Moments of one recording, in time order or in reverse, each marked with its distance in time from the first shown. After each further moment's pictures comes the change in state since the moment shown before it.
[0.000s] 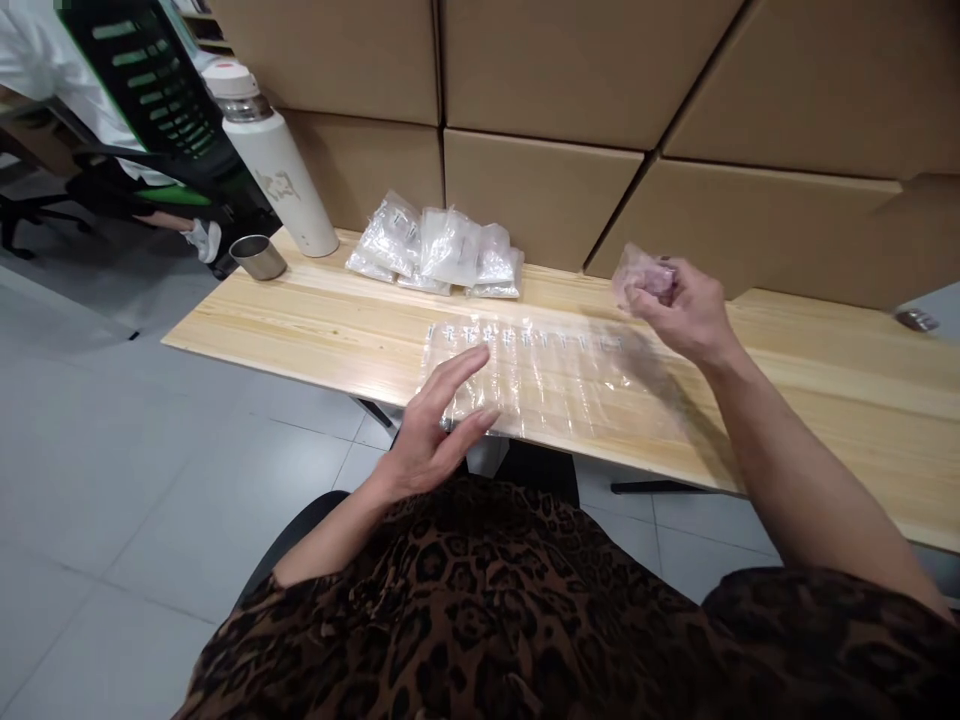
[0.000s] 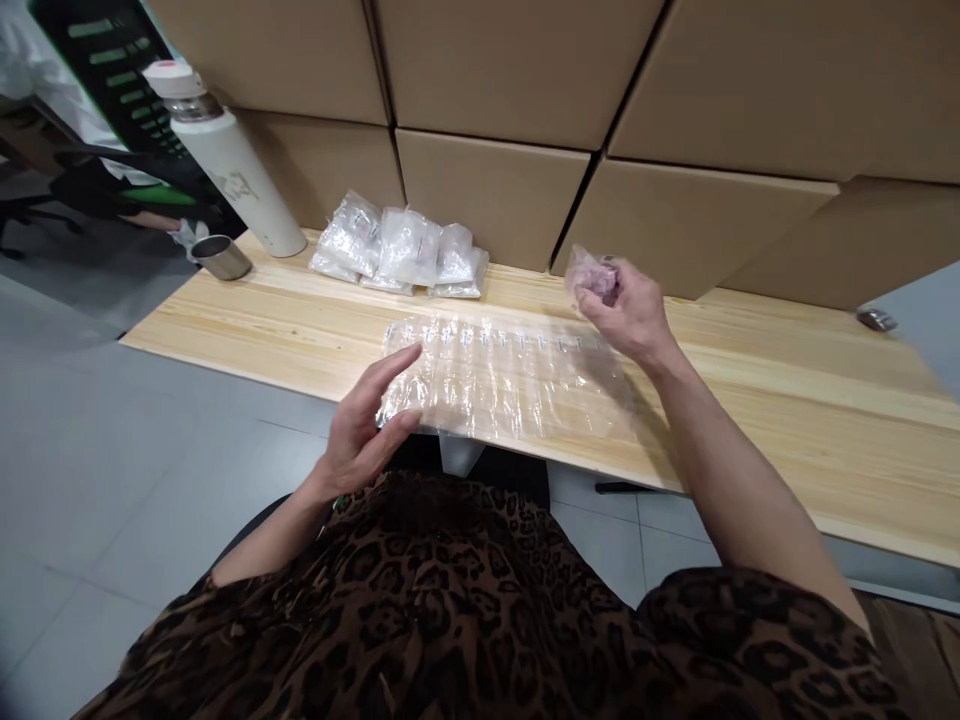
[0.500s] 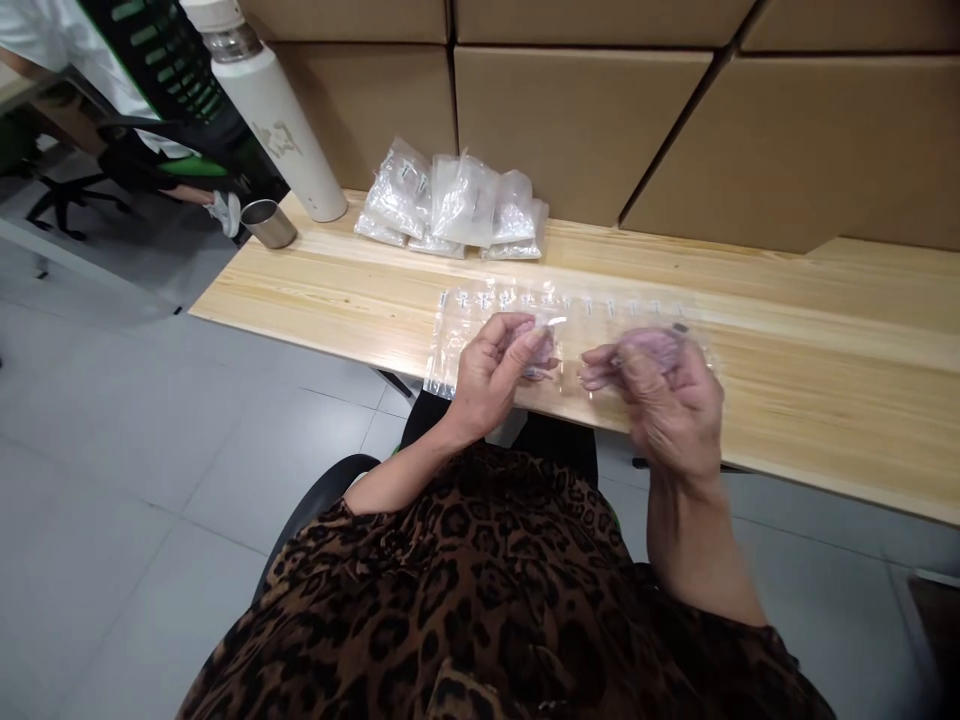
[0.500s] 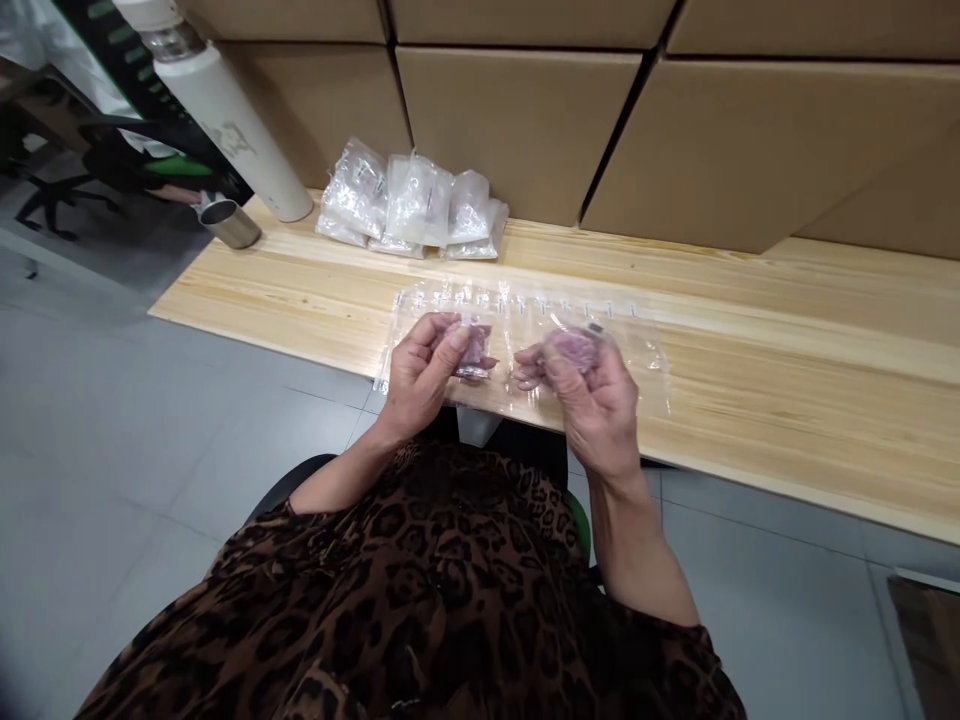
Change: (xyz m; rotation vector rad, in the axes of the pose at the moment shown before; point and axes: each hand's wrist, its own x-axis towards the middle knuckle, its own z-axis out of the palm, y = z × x) left_hand 0.031 0.002 0.066 -0.609 0.158 -0.620; right_hand -0.156 -0.073 0.056 0.860 -0.023 0.043
